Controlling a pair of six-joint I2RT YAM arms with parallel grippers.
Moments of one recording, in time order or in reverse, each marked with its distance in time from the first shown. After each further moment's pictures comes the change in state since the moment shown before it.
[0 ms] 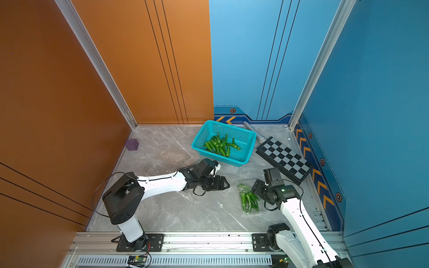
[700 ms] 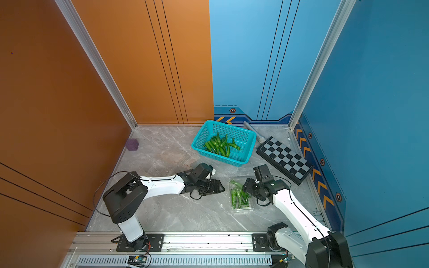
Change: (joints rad) left arm 0.032 -0.002 -0.135 0.082 0.003 -0.066; right arm 0.134 0.161 0.016 0.156 -0.051 0.030
